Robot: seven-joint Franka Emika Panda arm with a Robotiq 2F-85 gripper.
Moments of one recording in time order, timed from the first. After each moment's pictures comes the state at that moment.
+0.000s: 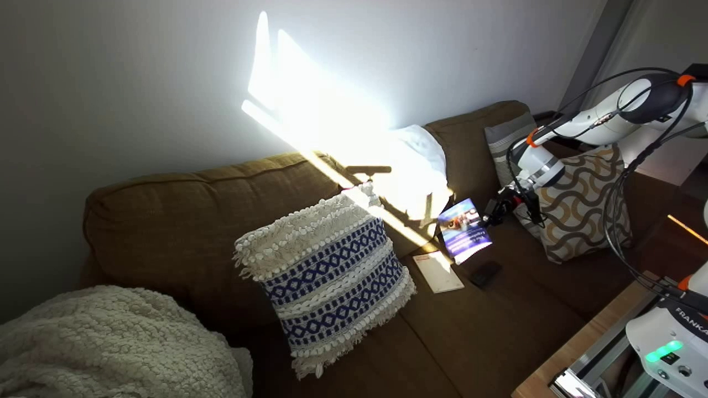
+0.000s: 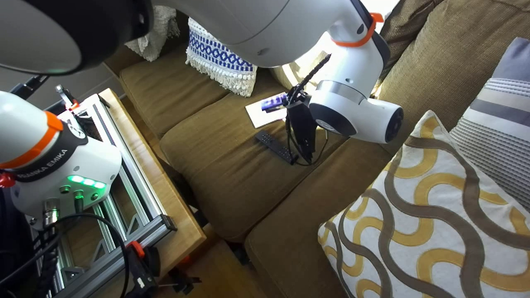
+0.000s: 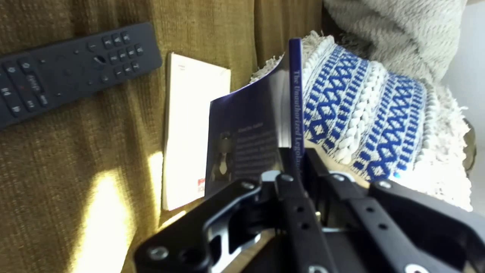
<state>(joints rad) -0.70 1.12 0.18 -1.53 0.62 1.83 -0.92</state>
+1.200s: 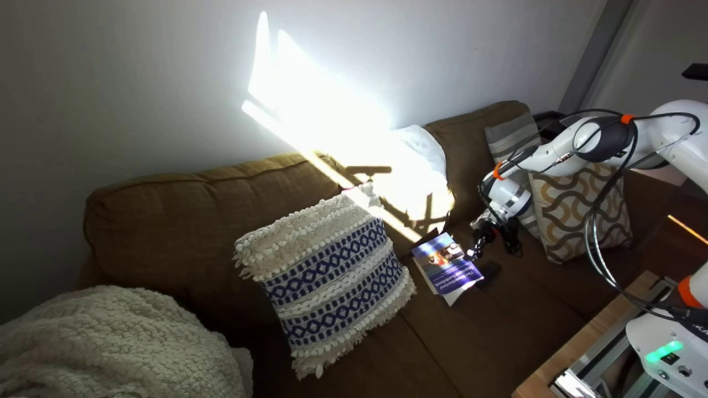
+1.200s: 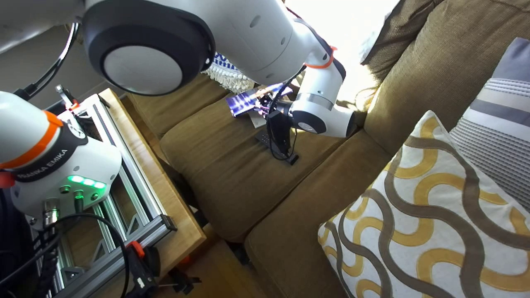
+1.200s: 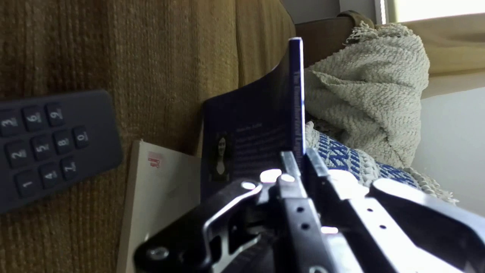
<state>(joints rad) -0.51 1.40 0.12 -1.32 0.64 1.64 -1.01</state>
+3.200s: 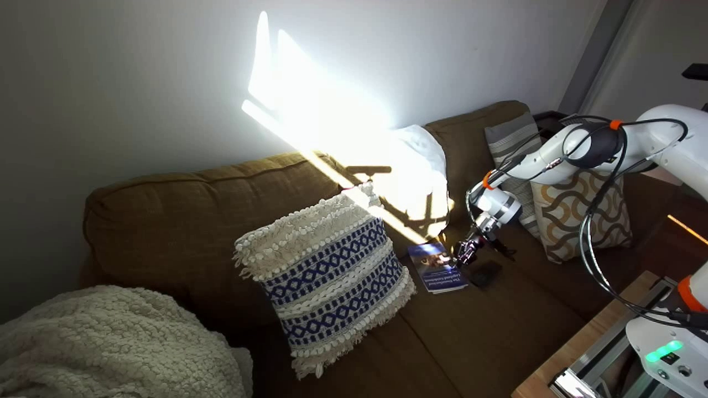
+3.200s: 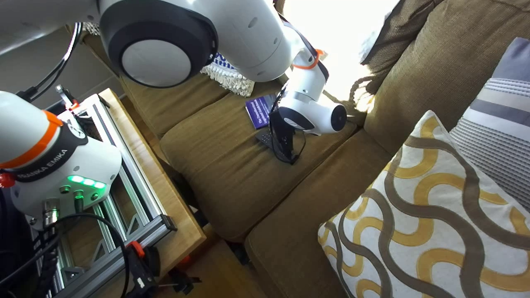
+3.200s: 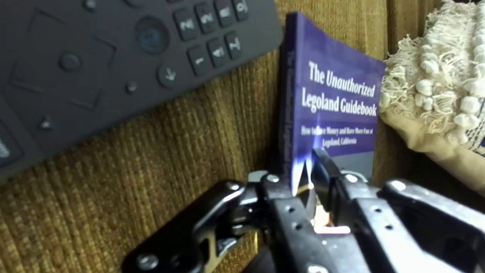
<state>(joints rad) -0.43 1.43 0.11 -1.35 0.72 2.17 -0.84</state>
